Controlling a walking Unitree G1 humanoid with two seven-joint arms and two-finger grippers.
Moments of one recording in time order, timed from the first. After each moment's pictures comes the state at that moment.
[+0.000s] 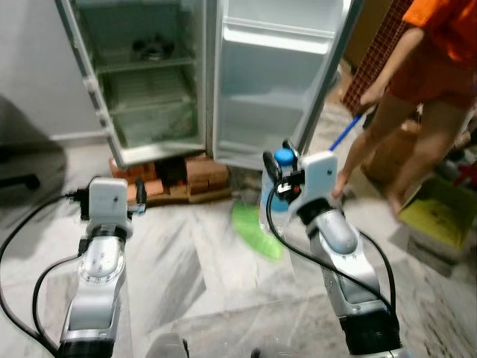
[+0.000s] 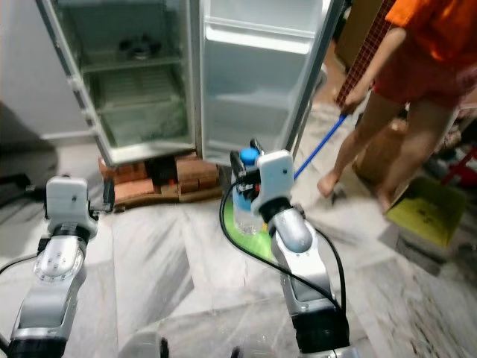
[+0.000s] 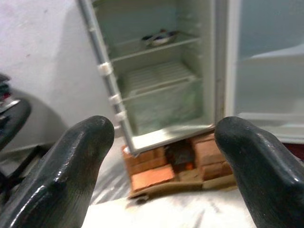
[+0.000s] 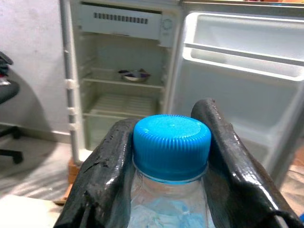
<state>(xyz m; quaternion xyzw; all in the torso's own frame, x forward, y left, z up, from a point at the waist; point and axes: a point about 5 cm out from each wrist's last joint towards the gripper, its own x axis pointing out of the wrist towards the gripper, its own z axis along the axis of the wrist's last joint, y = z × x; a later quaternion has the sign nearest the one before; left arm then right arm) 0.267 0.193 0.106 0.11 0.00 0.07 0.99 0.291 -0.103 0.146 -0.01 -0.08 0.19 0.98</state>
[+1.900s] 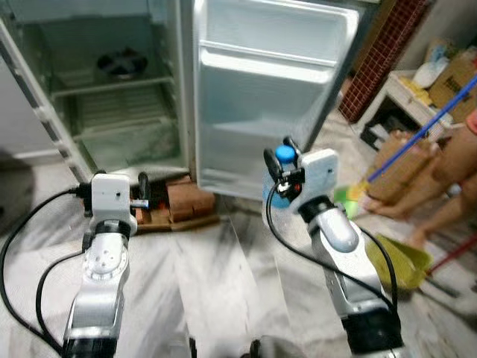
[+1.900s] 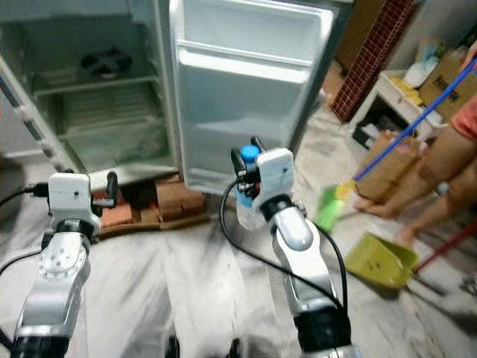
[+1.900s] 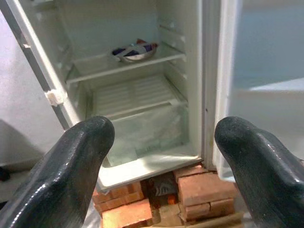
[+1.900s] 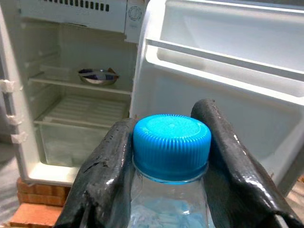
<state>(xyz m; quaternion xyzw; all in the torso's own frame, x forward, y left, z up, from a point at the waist) 0.268 0.191 0.109 0.10 0.00 0.07 0.99 0.291 -0.105 0.148 -0.03 -0.10 0.19 0.98</state>
